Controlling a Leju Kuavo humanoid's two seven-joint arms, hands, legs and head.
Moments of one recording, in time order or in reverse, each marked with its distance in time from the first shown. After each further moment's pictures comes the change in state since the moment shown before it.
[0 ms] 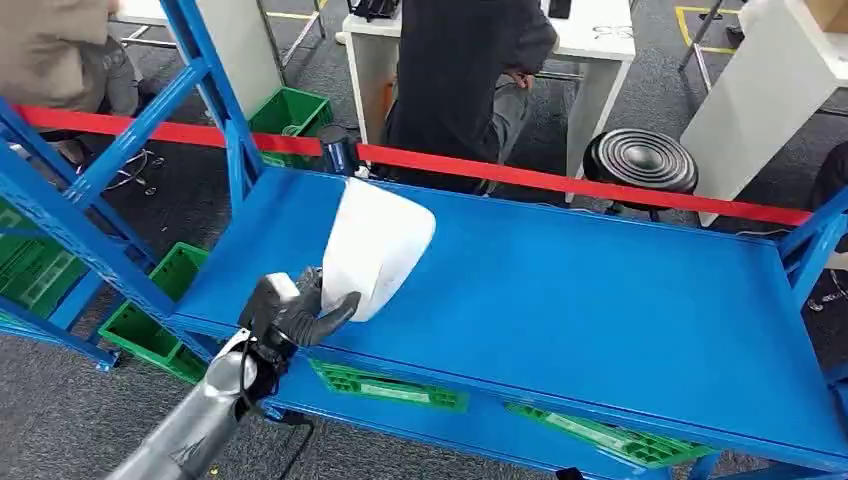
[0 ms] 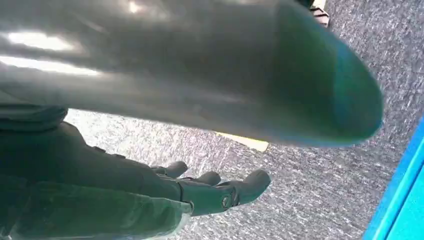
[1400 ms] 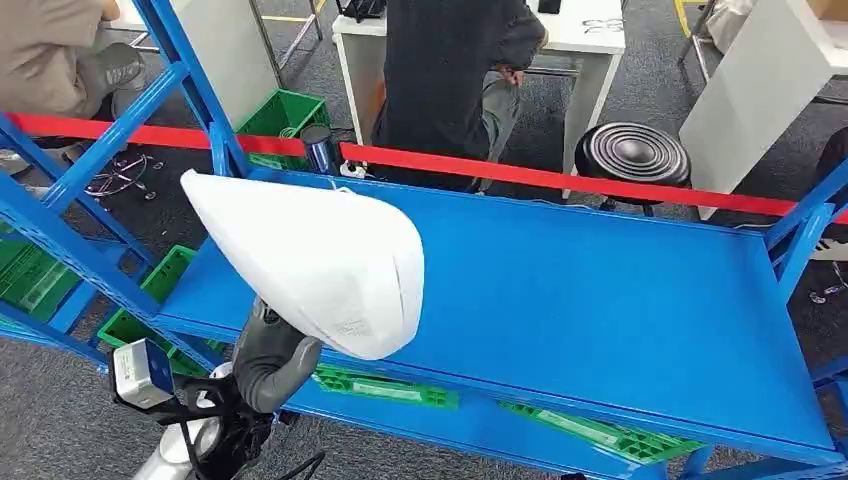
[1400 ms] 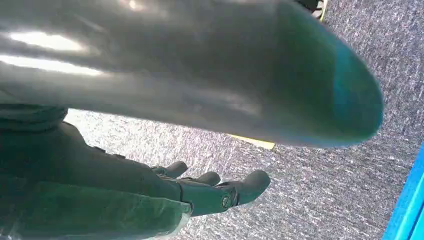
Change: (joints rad) left arm 0.182 0.035 -0.058 -0.537 0.182 -0.121 -0.128; right arm 0.012 0.004 0.008 0.014 -0.051 0.001 -0.015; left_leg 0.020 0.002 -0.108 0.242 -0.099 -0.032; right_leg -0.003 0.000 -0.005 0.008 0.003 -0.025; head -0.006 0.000
